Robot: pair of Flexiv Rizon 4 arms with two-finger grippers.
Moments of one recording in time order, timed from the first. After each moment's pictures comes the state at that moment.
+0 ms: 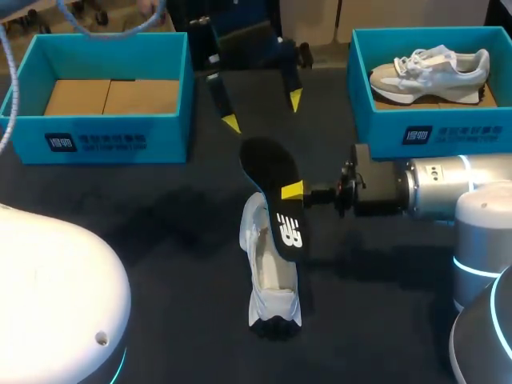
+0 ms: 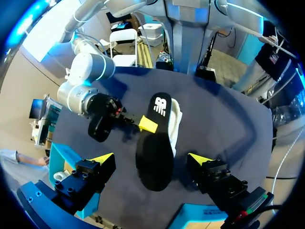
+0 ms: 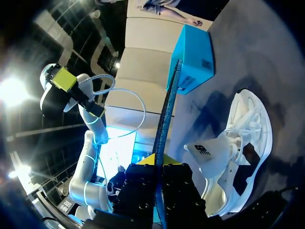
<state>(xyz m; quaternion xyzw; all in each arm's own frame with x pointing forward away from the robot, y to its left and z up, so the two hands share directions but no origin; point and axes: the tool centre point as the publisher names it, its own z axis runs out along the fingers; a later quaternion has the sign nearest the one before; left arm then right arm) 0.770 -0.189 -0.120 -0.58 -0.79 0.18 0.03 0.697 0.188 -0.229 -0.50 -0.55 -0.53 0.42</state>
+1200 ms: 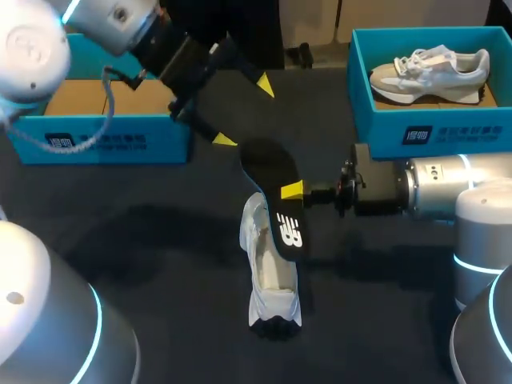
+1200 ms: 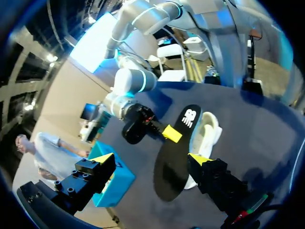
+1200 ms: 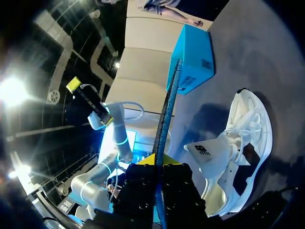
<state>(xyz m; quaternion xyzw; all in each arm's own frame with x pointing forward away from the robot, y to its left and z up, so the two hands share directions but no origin) 0.767 -0.166 -0.120 -0.46 -0.78 0.40 -0.14 0.698 0.189 -0.229 -0.50 -0.55 -0.53 0.42</state>
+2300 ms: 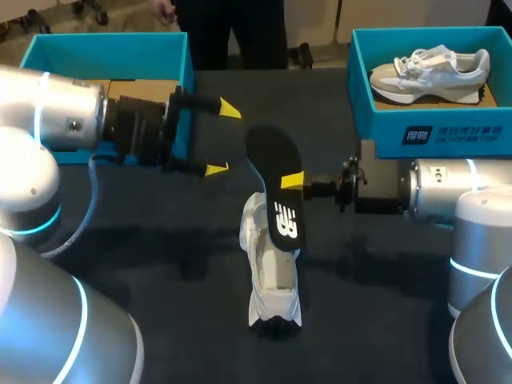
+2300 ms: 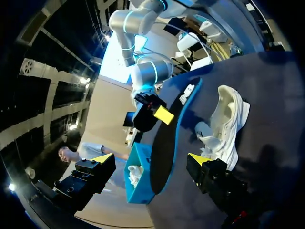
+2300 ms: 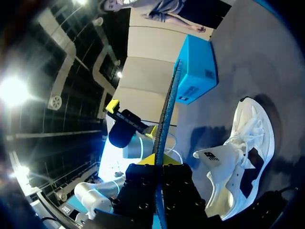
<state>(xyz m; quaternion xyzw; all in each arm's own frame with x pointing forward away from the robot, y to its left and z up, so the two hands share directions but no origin) 0.774 -0.136 -0.173 -0.44 -0.67 0.48 -0.35 0.706 0.188 -0.211 -0.52 -0.52 -0.56 0.39</state>
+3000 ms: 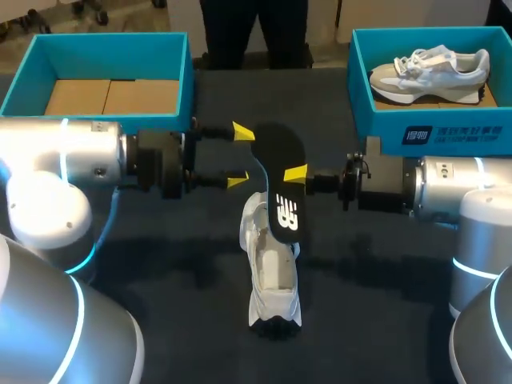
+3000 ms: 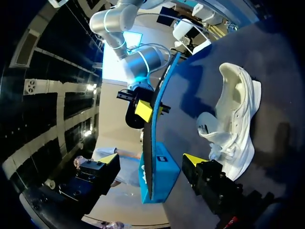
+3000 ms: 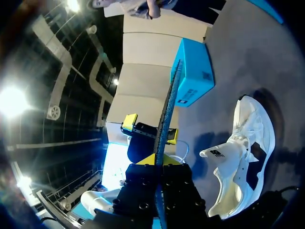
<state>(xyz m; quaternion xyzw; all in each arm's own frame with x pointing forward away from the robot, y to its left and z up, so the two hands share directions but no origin) 0.767 -0.163 -0.199 -0.44 -0.63 0.47 -0.44 0.706 0.185 -0.196 -0.54 -0.49 -0.55 0.40</state>
